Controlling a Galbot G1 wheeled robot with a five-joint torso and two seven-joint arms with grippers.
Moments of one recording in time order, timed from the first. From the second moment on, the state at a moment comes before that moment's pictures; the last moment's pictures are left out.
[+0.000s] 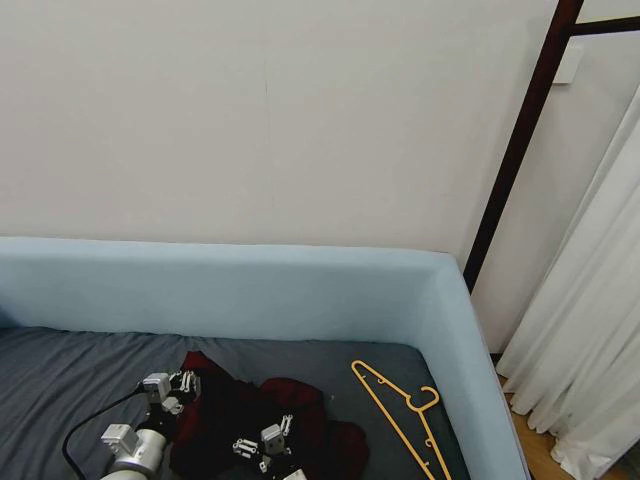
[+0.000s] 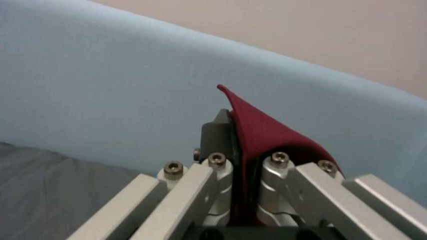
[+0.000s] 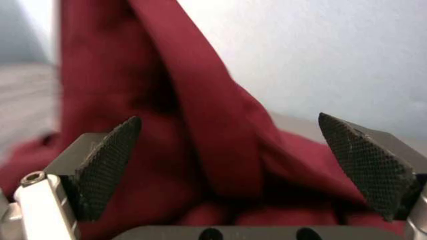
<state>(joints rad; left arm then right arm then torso) 1.35 -1.10 -0.51 -1.67 -0.71 -0.23 0.09 -0.97 1.61 -0.34 0.99 0.10 0.43 0.34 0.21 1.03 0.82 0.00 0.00</state>
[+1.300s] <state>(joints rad) 1.37 -1.12 -0.51 -1.72 -0.70 -0.23 0.09 -0.97 1.60 -0.33 1.02 0.39 0.41 0.36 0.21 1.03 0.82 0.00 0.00</state>
